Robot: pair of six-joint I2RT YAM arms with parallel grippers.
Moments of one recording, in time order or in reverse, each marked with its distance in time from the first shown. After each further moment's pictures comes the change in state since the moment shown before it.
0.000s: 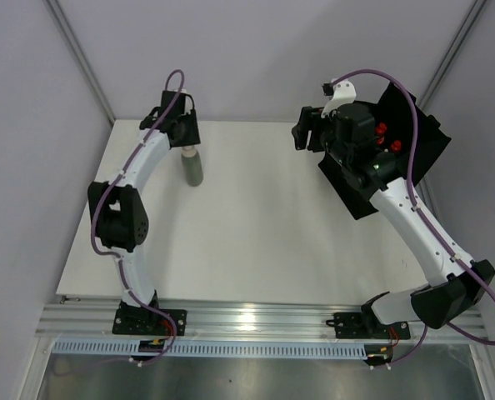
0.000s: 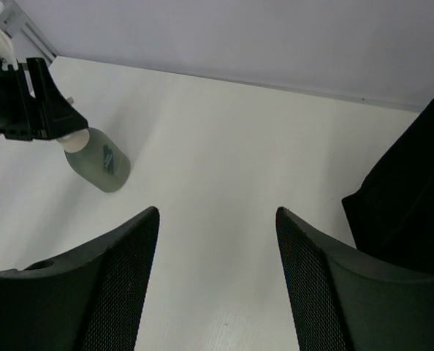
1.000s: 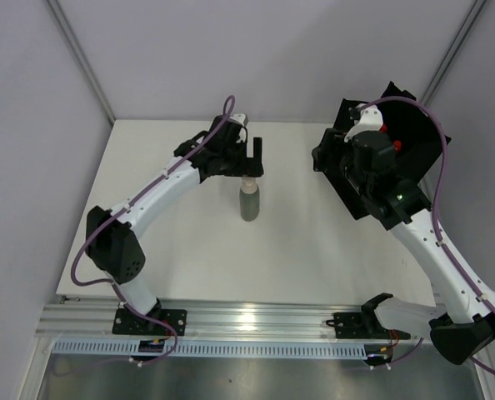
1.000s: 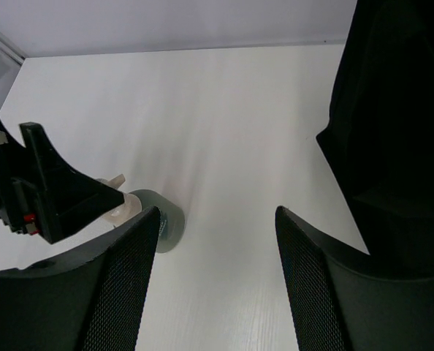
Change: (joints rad) left arm -0.436 -0.247 -0.212 -0.055 0.089 -0.179; right arm 0.004 -0.235 -0.191 -0.109 0.120 0.126
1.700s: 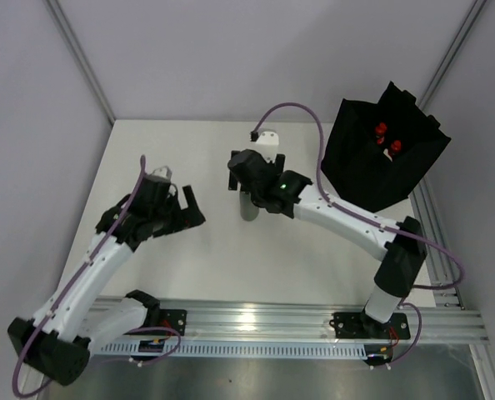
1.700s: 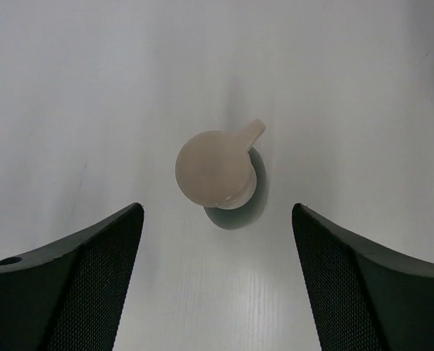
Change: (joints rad) left arm 0.182 -0.676 -0.559 -0.171 -0.014 -0.179; right arm 0.451 0.520 0.262 -0.090 0.408 0.344
